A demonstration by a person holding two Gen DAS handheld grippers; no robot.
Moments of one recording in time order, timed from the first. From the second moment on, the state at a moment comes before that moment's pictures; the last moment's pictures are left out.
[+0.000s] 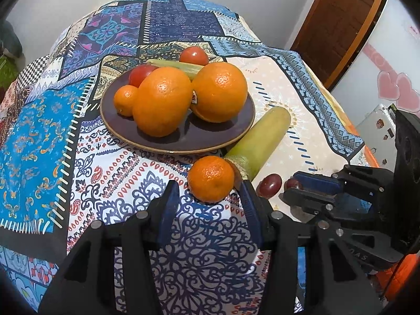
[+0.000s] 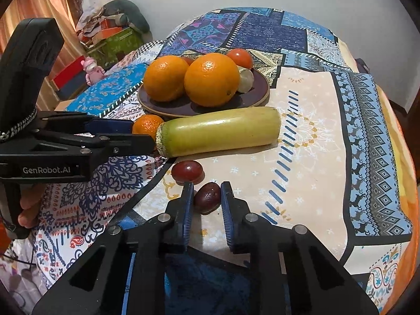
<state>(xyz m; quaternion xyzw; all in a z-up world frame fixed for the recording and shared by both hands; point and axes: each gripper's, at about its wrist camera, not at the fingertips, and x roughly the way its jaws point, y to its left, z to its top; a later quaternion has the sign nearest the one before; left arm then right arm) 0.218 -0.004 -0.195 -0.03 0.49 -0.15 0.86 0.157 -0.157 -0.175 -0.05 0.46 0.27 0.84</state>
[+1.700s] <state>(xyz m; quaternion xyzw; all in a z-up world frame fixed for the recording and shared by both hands) 0.326 0.081 -0.166 -0.06 0.45 -0.06 0.89 0.272 -0.147 -0.152 -0.02 0.42 0.23 0.88</state>
